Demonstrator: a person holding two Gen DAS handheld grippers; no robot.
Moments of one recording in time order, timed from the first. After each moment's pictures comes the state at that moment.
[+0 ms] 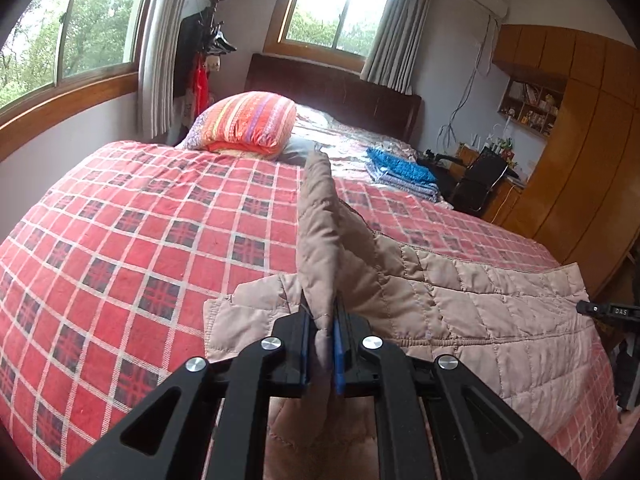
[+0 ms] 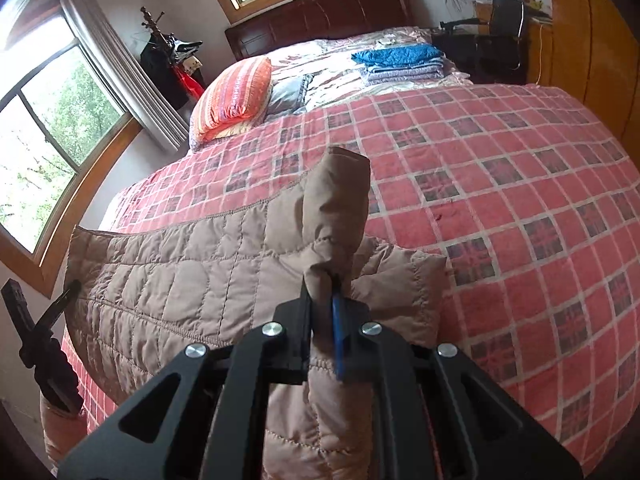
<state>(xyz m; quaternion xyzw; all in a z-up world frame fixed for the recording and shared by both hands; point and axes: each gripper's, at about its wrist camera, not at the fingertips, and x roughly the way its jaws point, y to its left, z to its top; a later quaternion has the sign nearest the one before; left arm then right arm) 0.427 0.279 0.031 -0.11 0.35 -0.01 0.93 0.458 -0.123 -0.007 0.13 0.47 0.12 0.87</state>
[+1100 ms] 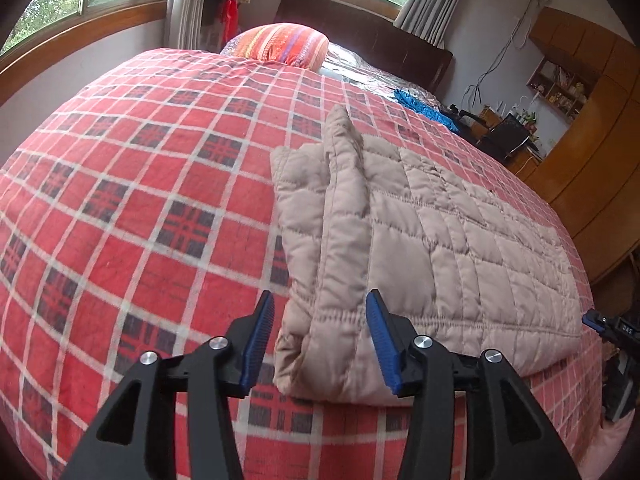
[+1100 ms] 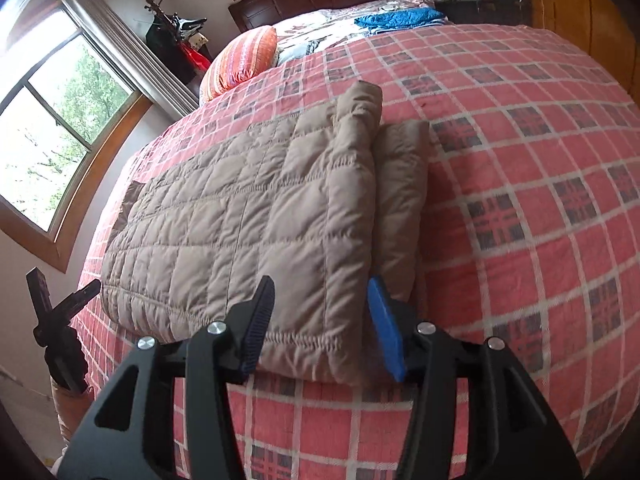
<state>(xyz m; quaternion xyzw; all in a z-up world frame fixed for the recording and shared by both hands) 0.331 0.311 -0.019 -0.16 0.45 0.00 0.88 0.361 -0.136 -0.047 0.15 0.51 0.15 0.84</state>
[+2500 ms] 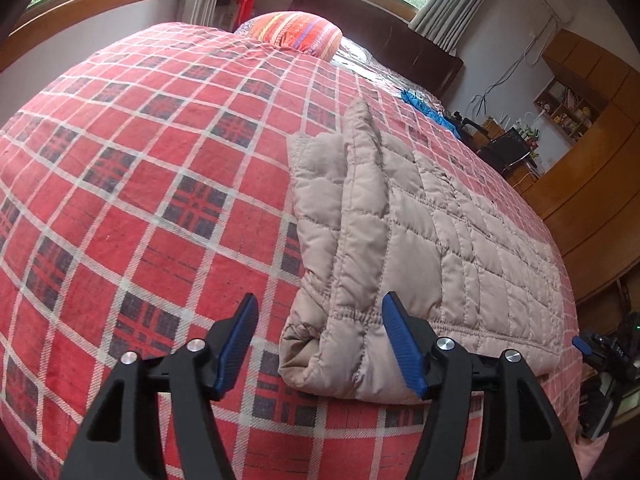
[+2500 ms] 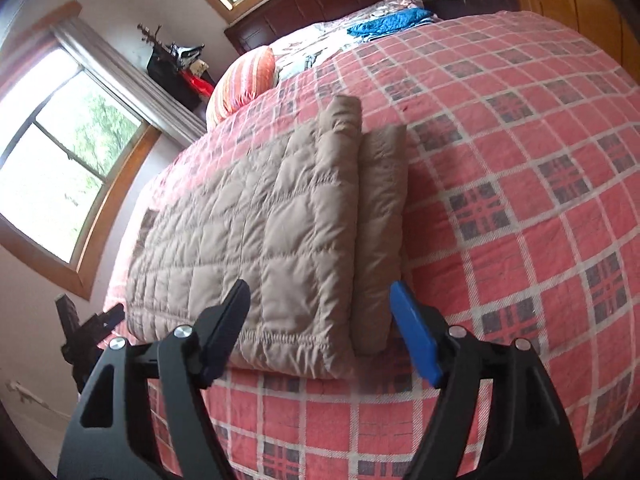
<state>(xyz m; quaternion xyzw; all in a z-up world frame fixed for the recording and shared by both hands) 0.340 0.340 -0.030 -0.22 0.46 0.00 0.86 0.358 -0.170 -0.044 0.22 0.48 0.16 0.83</state>
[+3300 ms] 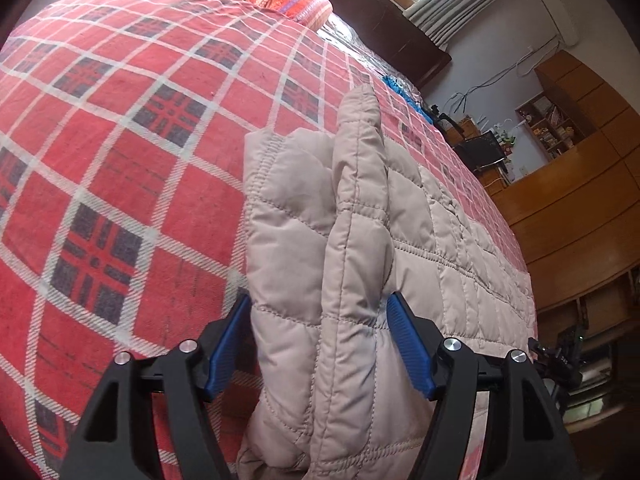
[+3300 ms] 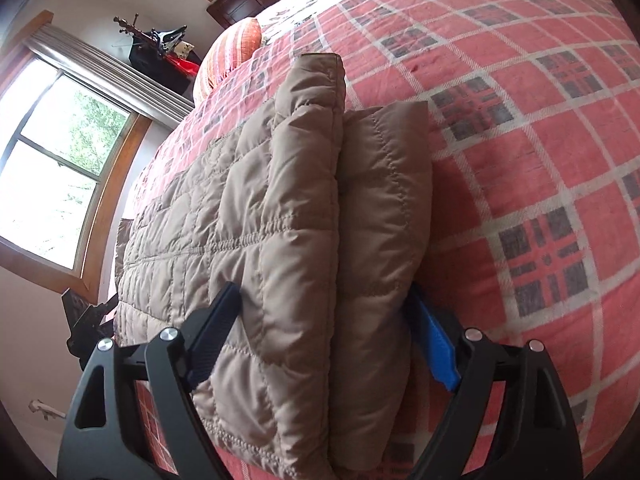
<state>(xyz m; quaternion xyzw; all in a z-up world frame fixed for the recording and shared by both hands) 0.427 0.349 -0.072 -0.29 0.48 -0.08 0.82 0.439 -0.155 -0.105 0.24 0.54 0.17 0.79</state>
